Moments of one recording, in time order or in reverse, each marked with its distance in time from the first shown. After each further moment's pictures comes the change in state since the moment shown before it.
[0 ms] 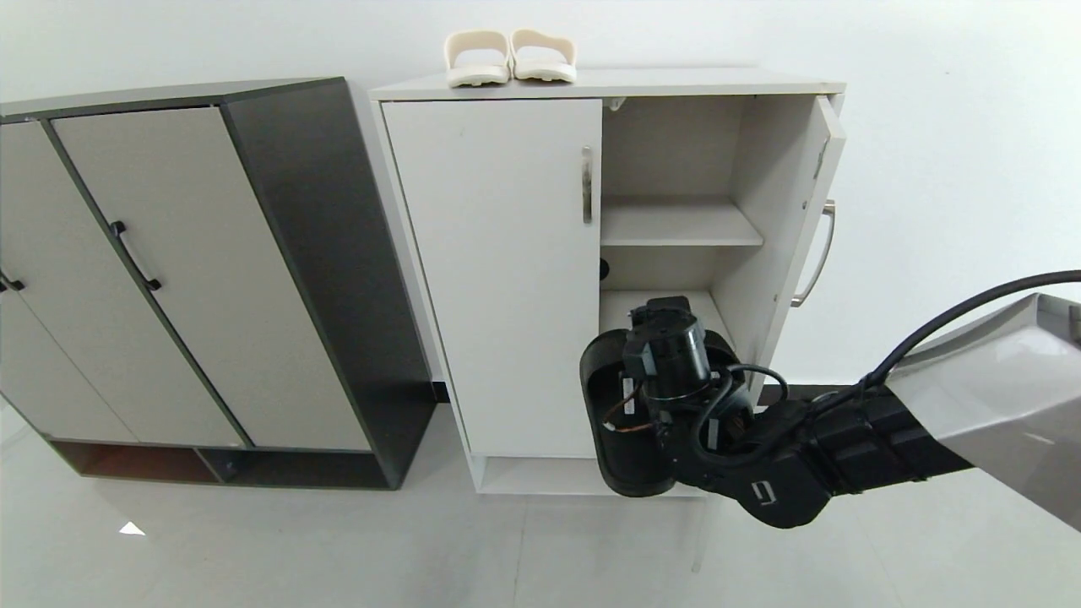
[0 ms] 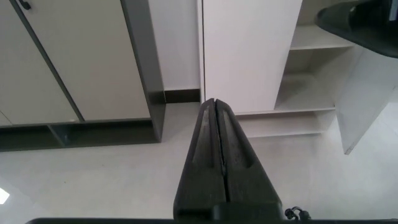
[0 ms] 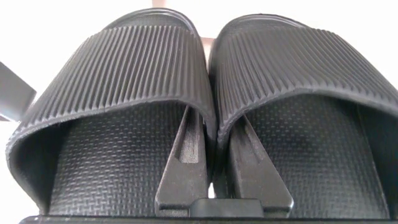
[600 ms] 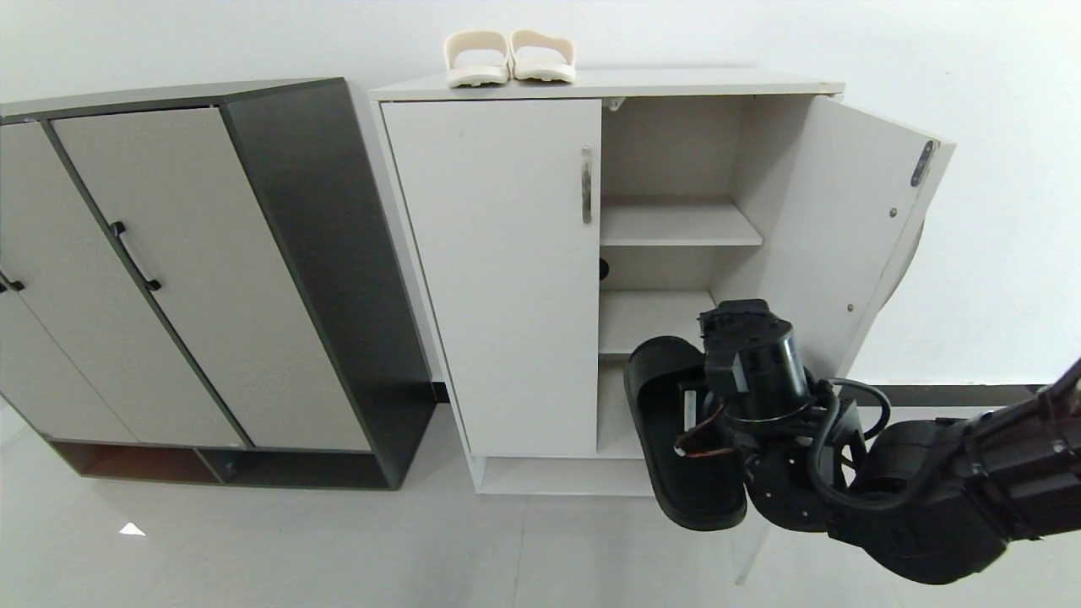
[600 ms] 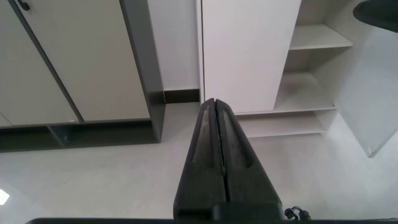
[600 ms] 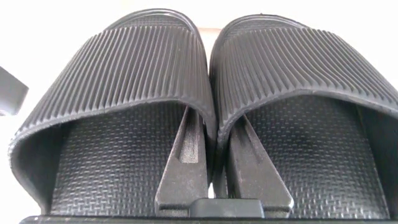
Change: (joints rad) left arm 0.000 0.000 0.000 0.000 -0.002 0.000; right arm 0.003 -0.234 0.272 -0.007 -0.017 0.054
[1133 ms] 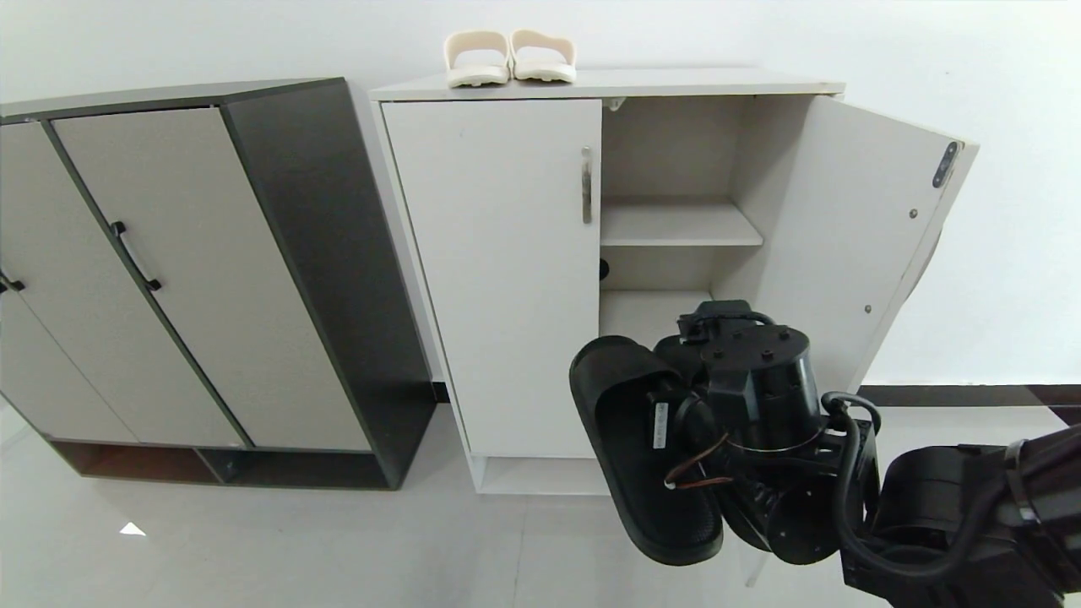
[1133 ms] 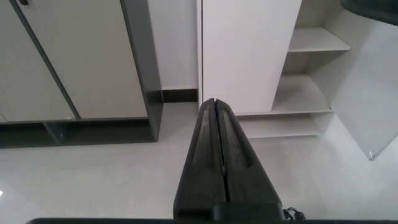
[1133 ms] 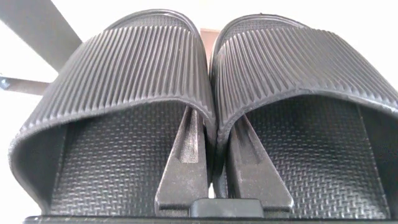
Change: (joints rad) left arm 0.000 0.000 0.000 0.000 0.002 -0.023; right arm 0.100 -0.043 0.032 -0.072 0.123 0.034
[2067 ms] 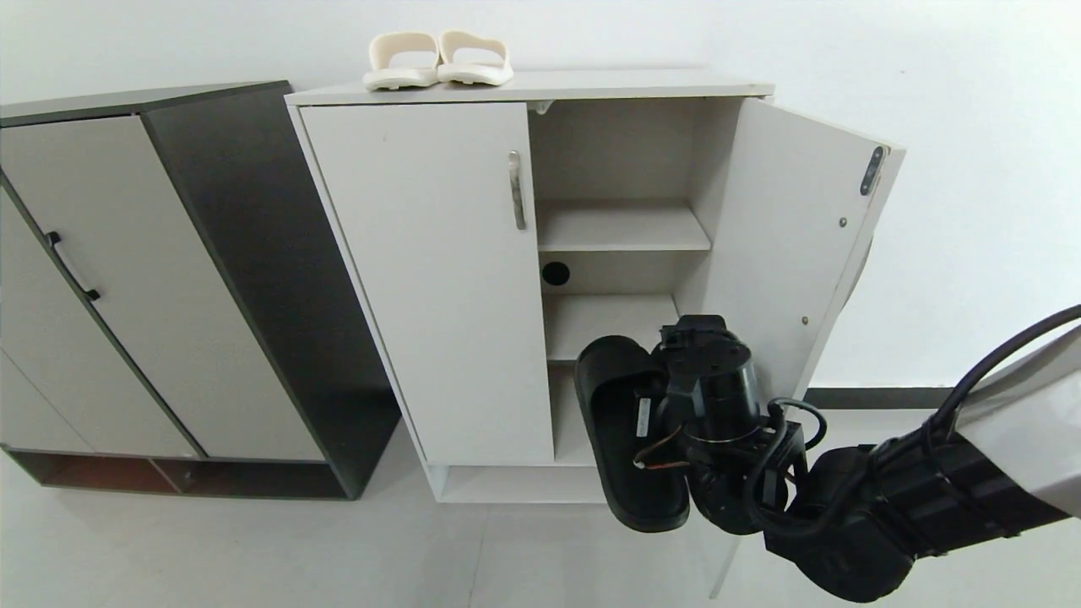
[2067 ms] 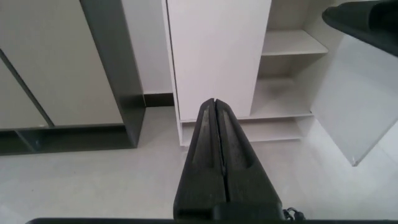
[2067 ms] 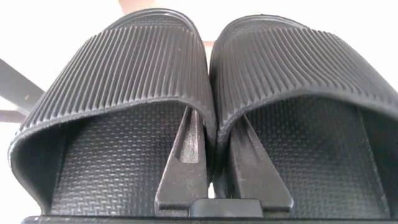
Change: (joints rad) left arm 0.001 0.000 0.000 0.000 -0.001 -0.001; right arm -0.066 0.177 -0.054 -0.154 -0.013 -0.002
